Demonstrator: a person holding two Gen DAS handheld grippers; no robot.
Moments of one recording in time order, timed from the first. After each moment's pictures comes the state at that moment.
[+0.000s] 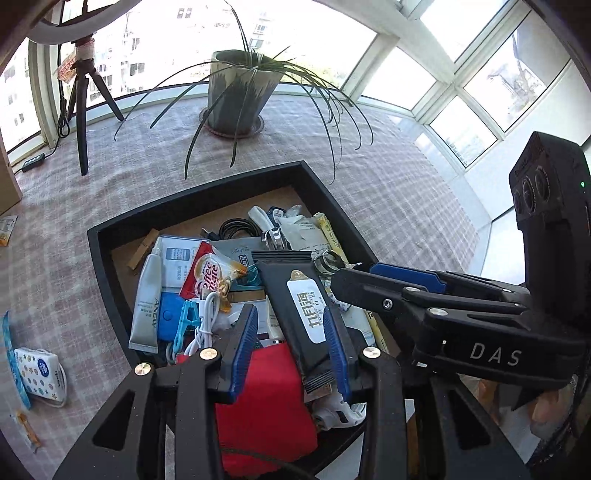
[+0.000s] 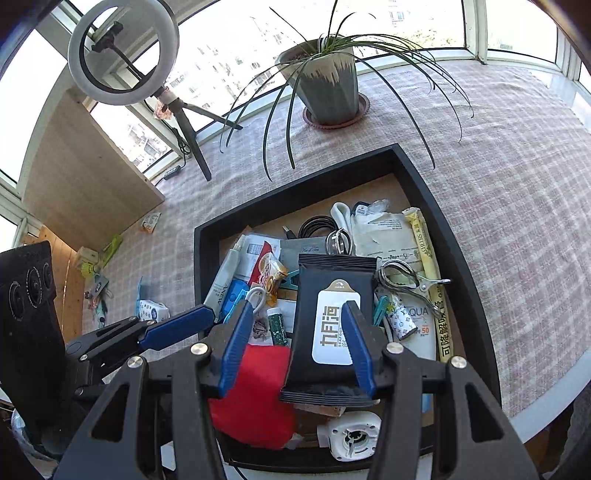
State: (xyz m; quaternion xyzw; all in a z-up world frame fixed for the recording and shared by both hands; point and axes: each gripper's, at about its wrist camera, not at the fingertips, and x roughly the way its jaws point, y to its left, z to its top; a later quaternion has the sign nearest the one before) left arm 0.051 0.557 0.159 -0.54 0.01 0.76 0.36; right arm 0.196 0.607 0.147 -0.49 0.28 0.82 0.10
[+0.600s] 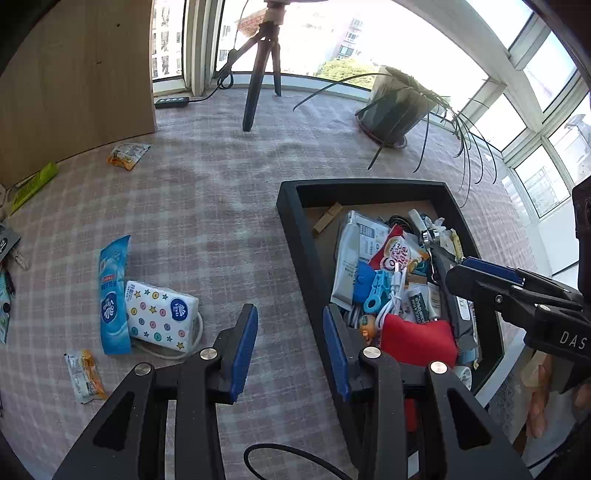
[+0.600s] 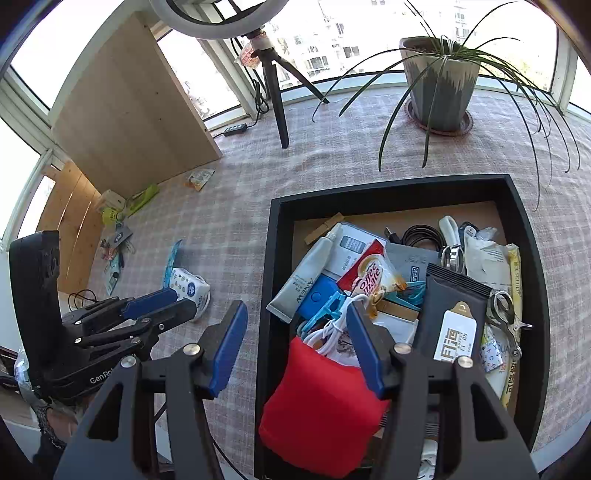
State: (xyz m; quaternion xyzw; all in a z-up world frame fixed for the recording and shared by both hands) left arm 0.023 0.402 0.127 -0.56 -0.01 0.80 0.19; right arm 0.130 0.513 0.139 -0.52 0.20 0.83 0.00
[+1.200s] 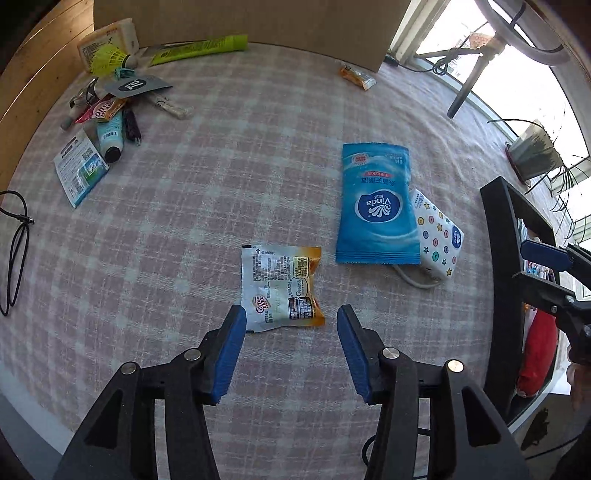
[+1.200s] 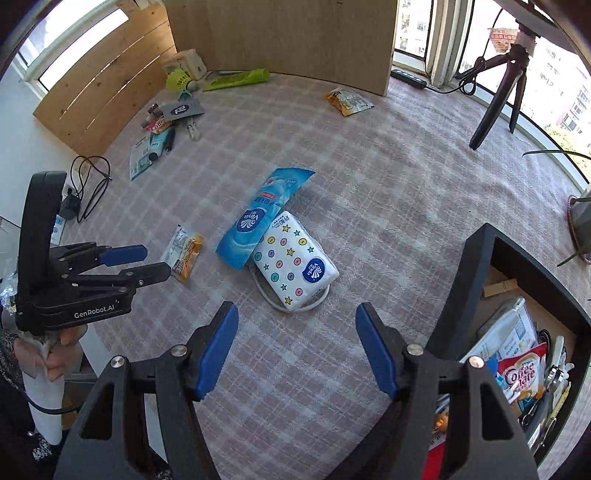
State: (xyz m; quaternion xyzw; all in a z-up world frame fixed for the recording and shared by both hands) left arm 0.051 0.196 0.047 -0.61 -0.10 0.78 0.03; right arm 0.037 0.319 0.091 -0.59 -0.02 0.79 -0.16
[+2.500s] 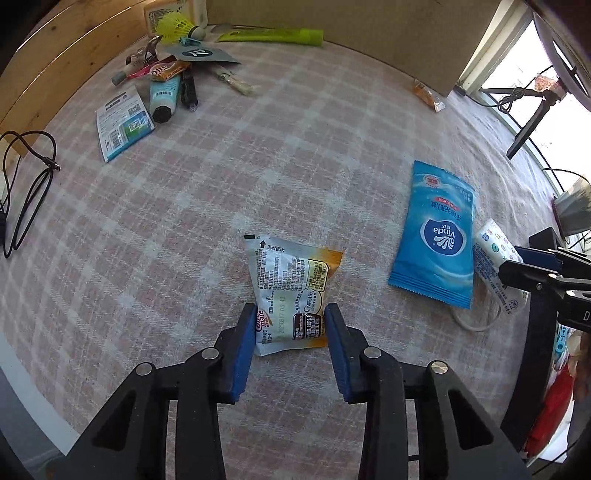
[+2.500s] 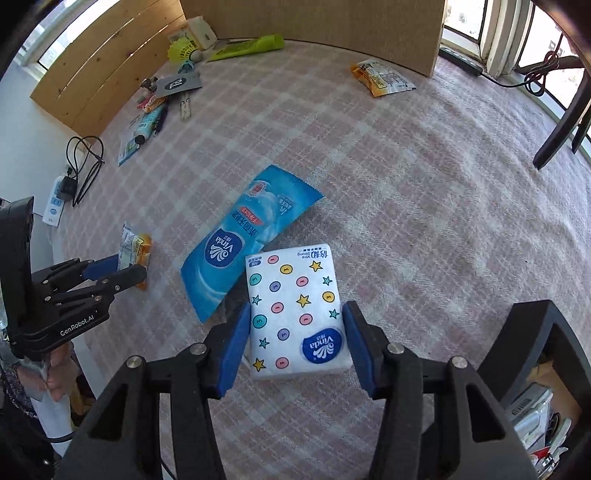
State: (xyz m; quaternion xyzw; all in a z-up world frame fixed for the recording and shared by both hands) left arm 0.067 0.171 0.015 -0.59 -0.14 0.79 -0.09; right arm -0.049 0.335 0.050 -0.62 -0.04 0.75 -0.23
